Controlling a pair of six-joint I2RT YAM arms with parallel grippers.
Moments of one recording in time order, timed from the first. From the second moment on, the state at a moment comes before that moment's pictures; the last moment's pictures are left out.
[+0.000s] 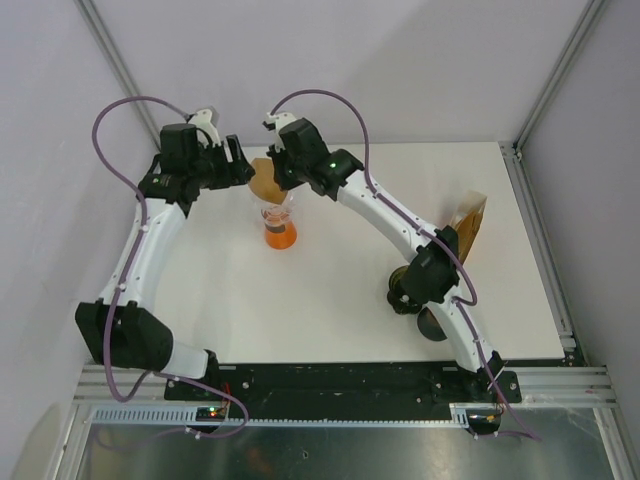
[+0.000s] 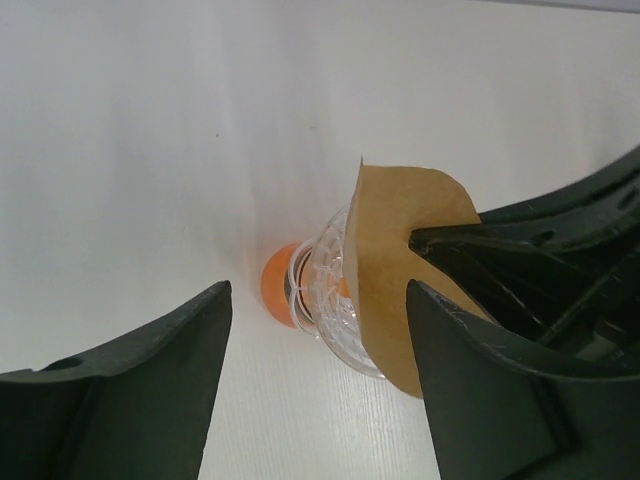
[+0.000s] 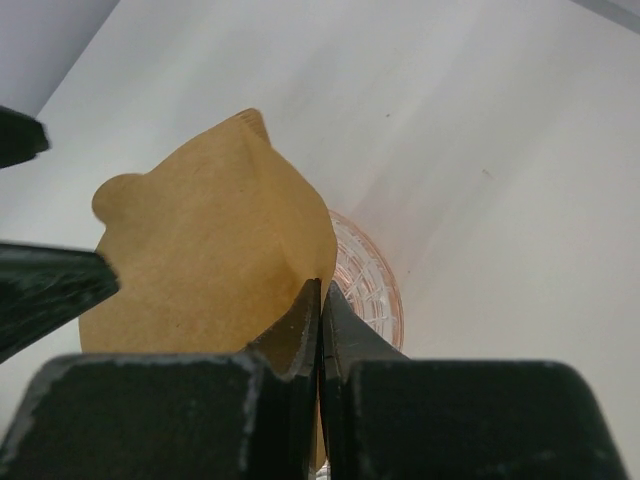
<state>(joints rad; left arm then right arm) -0.09 1.41 1.45 -0.57 0.21 -0.23 0.81 2.31 2.48 -0.69 0.02 0.21</state>
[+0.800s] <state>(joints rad) -0.10 1.50 1.42 -0.54 0.21 -0.19 0.81 2.32 2.44 -0.66 0.06 0.15</state>
